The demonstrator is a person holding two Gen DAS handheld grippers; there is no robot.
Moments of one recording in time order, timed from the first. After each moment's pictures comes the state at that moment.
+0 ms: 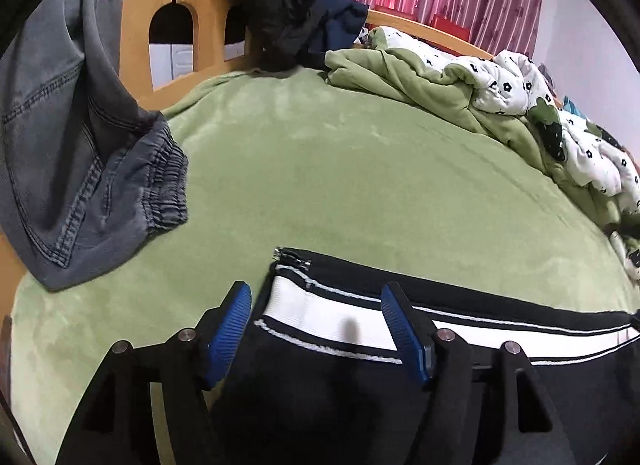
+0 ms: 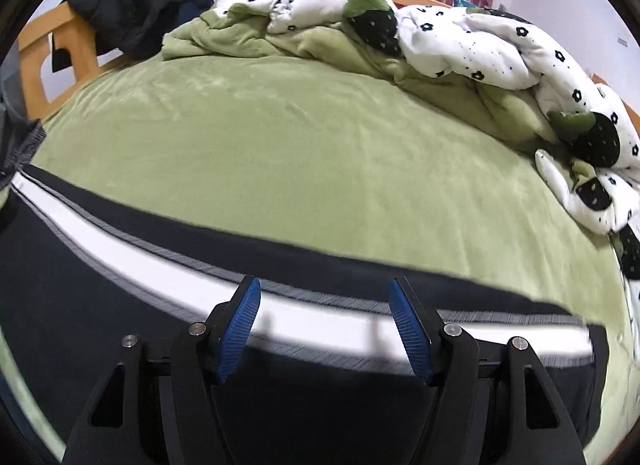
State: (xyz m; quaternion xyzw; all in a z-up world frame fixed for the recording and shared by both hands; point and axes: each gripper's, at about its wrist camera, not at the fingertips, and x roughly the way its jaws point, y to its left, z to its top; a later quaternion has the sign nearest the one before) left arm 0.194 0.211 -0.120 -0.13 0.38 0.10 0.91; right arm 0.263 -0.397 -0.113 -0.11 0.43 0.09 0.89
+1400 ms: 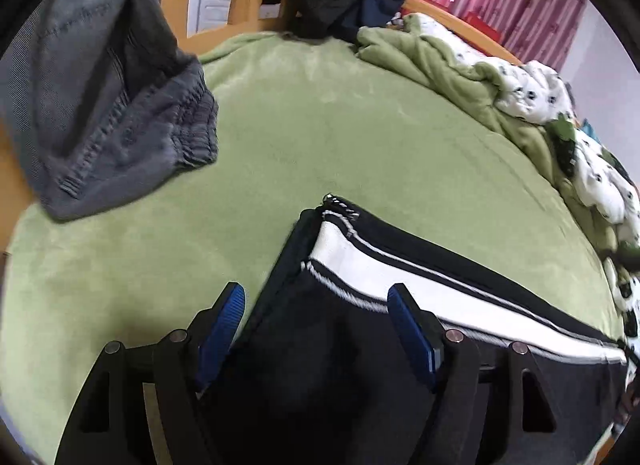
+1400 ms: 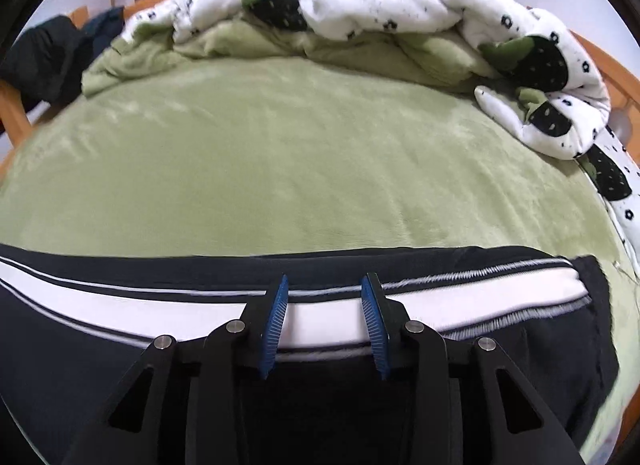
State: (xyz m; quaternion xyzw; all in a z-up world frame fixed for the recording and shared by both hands) left arm 0.161 0.230 -0.123 -0.19 0.42 0.11 0.88; right arm 0.253 -0.413 -0.095 -0.01 0.44 -0.03 0.90
